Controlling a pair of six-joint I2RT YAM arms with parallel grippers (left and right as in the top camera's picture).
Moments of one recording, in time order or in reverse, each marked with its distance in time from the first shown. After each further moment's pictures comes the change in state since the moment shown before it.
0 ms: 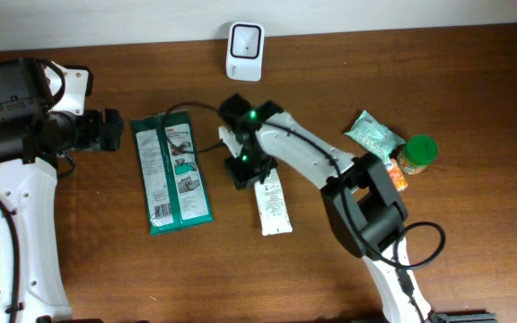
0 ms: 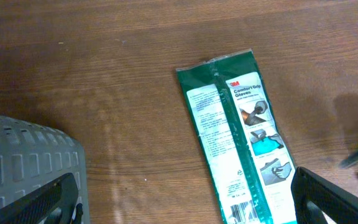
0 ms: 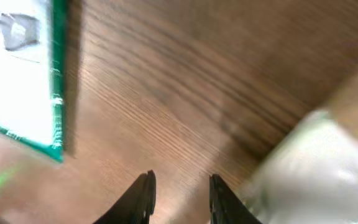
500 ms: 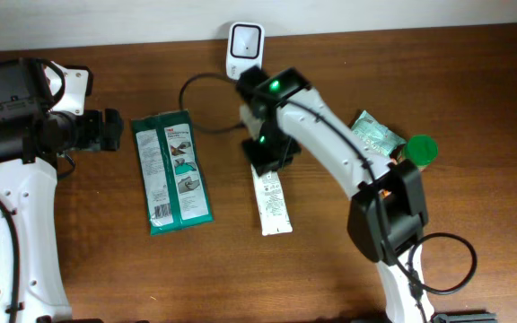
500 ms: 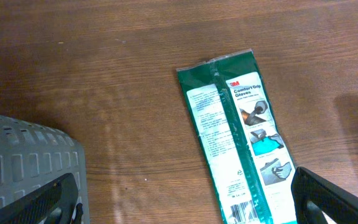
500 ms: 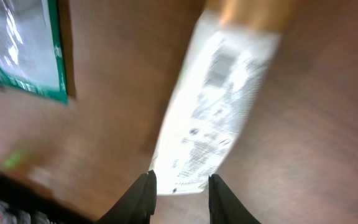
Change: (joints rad) left arm 0.000 0.000 0.000 0.000 0.000 0.000; right arm -0.045 -0.093 0.120 -0.298 0.078 0.049
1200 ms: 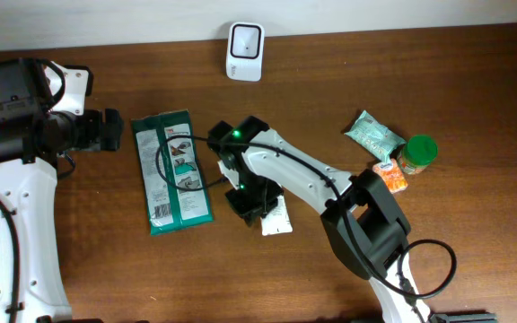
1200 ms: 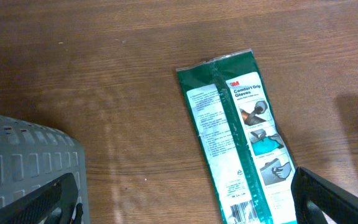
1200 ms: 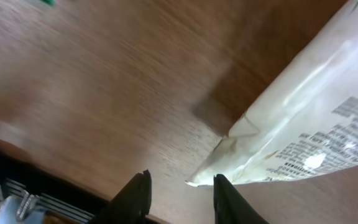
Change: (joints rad) left arm 0.000 0.000 0.000 0.000 0.000 0.000; right arm 0.171 0.000 -0.224 0.043 -0.026 0.025
